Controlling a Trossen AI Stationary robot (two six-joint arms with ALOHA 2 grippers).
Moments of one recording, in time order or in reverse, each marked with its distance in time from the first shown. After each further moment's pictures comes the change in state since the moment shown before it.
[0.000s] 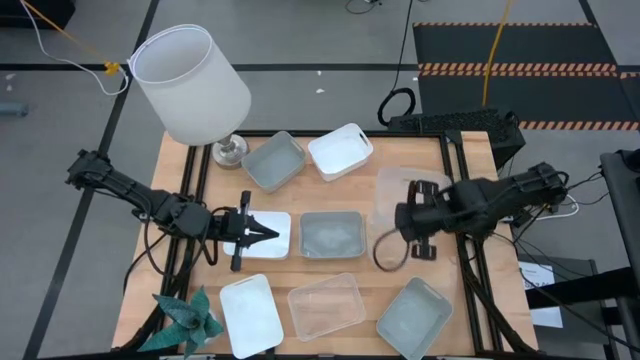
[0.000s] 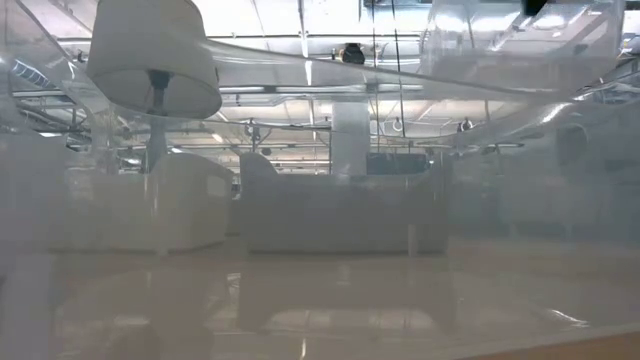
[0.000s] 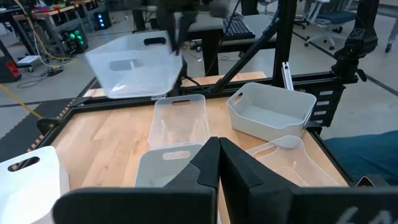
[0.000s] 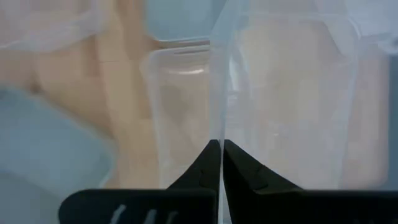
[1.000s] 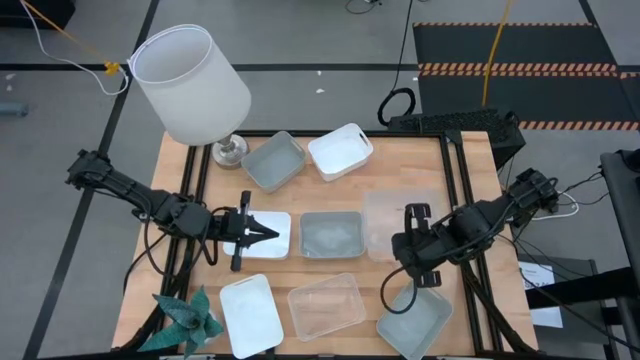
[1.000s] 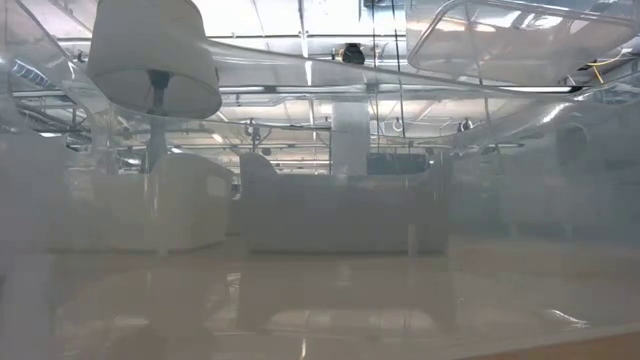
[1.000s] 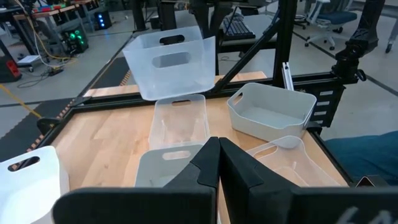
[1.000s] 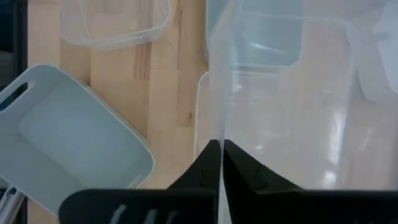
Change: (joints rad) left arm 0.000 0.000 0.000 0.000 -0.001 -0.002; right arm 0.179 0.118 0.140 0.000 0.020 0.010
